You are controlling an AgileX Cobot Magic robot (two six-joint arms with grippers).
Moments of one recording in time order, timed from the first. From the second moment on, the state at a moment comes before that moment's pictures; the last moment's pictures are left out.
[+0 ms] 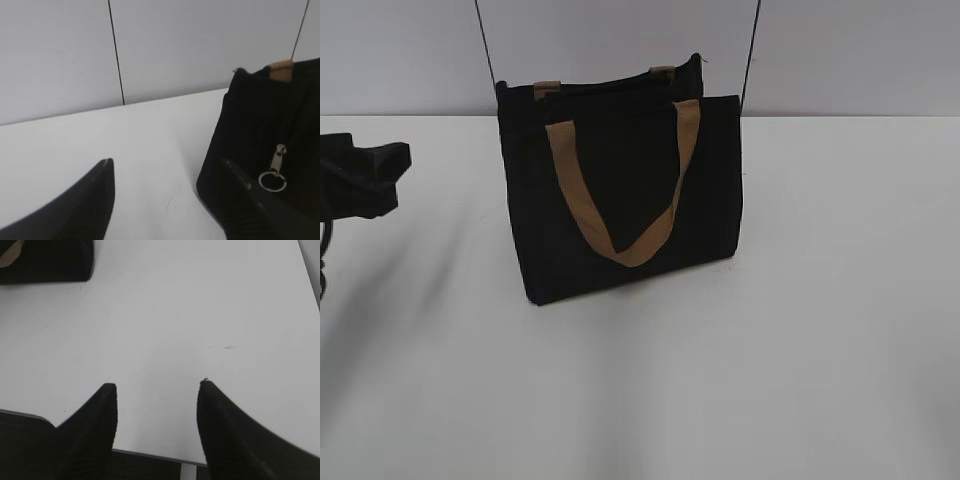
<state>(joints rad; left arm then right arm) -0.22 1.33 -0.42 0.03 -0.60 0.04 -0.05 -0.01 -0.47 0.16 1.10 -0.29</state>
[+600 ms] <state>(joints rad) -0.22 1.88 -0.44 0.16 -1.17 -0.03 -0.05 -0.01 -0.47 0.16 1.10 -0.29</state>
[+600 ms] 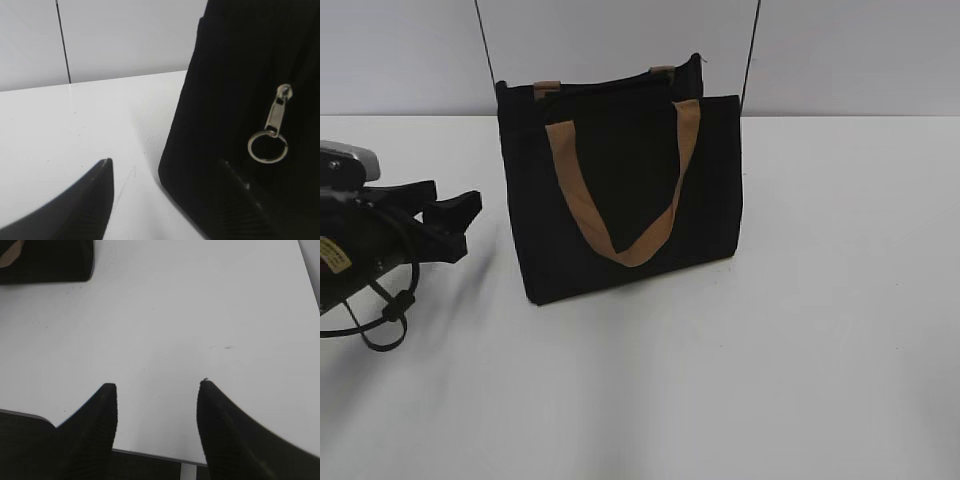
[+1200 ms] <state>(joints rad) -0.22 2.06 -0.62 0.47 -1.07 -0.12 -0.05 -0.01 -0.47 0.16 1.10 -0.29</state>
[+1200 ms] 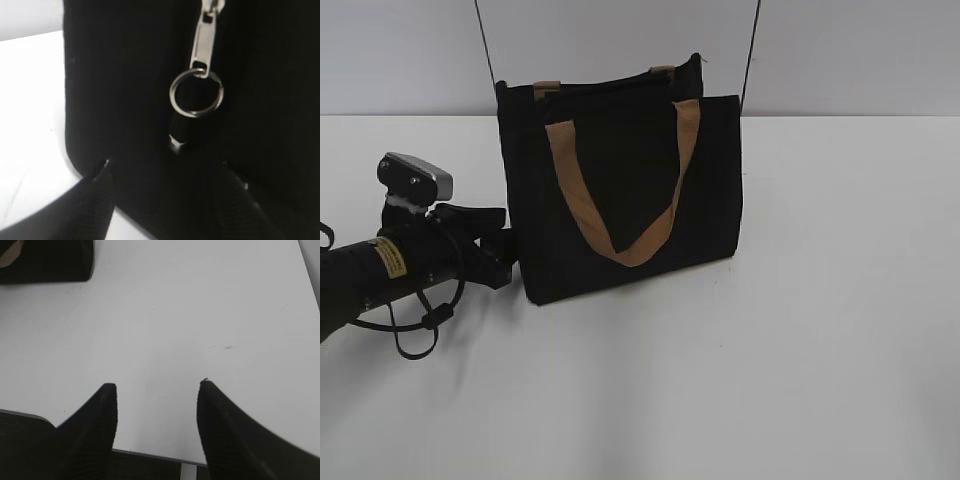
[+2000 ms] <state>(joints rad) -0.23 2.13 -0.70 0.48 -1.09 -0.15 -0.05 -0.01 -0.47 0.16 1.10 -0.29</state>
